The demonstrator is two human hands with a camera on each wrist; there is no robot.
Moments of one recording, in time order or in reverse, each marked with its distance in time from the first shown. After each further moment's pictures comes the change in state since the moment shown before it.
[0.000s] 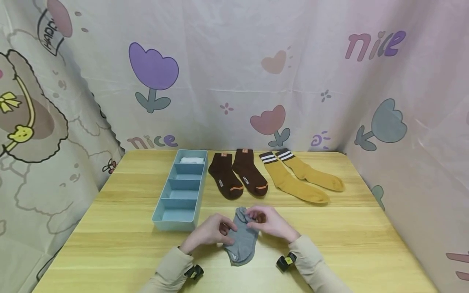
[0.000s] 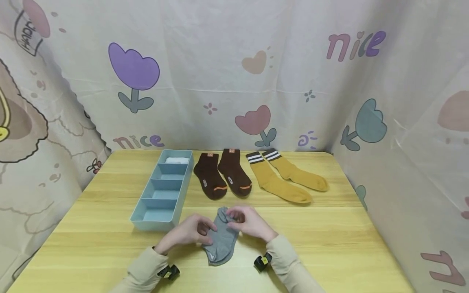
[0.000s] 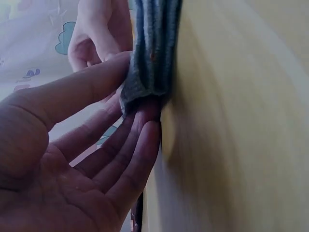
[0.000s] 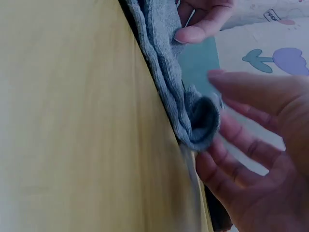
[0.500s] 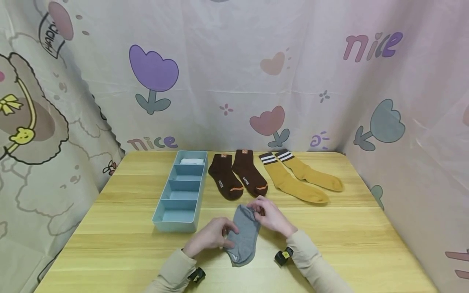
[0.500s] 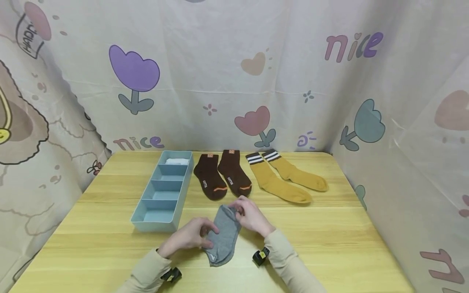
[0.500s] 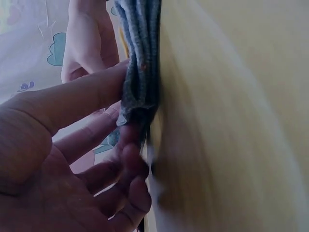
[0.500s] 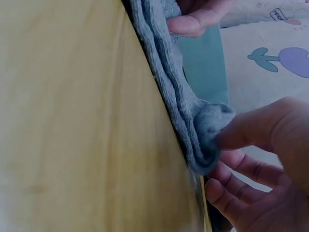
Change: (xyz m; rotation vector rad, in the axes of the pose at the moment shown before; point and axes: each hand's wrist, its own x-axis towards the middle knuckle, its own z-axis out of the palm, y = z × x) left_hand -0.002 0.005 0.010 0.186 0.040 0.015; right_hand 0.012 0.006 -0.001 -0.223 0.133 0.048
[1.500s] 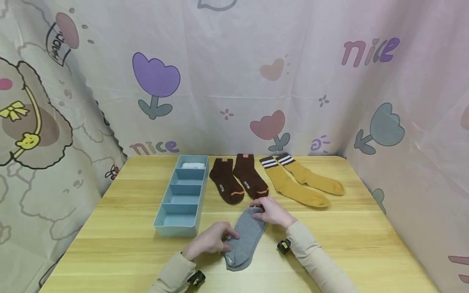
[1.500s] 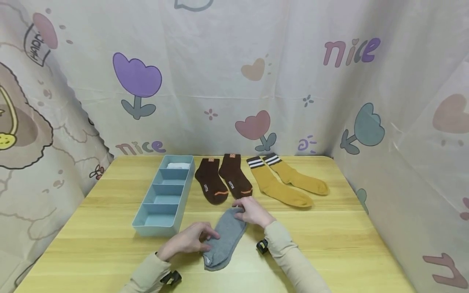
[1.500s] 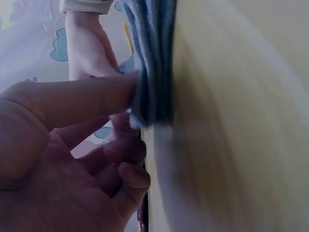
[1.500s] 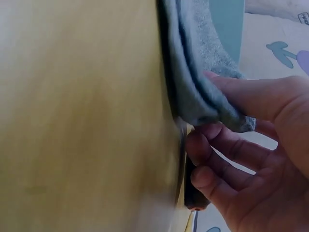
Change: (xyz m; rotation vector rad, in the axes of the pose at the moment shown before) left_hand -0.004 0.000 -0.005 0.043 -0.044 0.085; right_hand 0.025 0.008 -0.019 -0.161 -0.205 0.004
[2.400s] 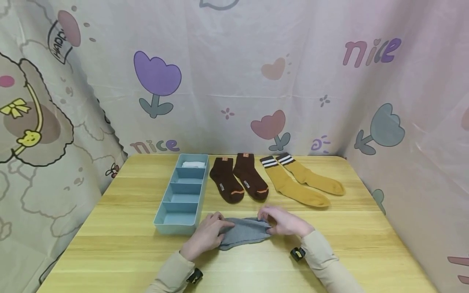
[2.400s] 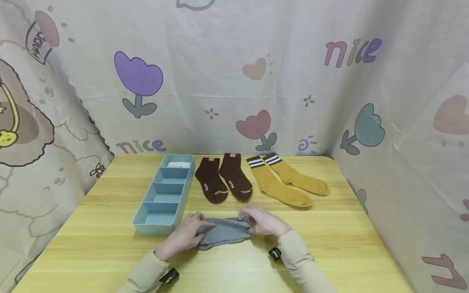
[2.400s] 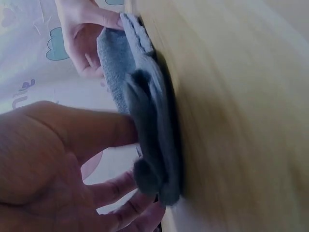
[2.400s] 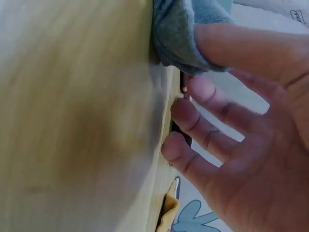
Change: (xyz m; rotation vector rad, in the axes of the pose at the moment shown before) left_hand -0.010 0.008 0.002 0.393 0.216 -0.093; right_hand -0.045 0.000 -0.019 0.014 -0.156 -0.189
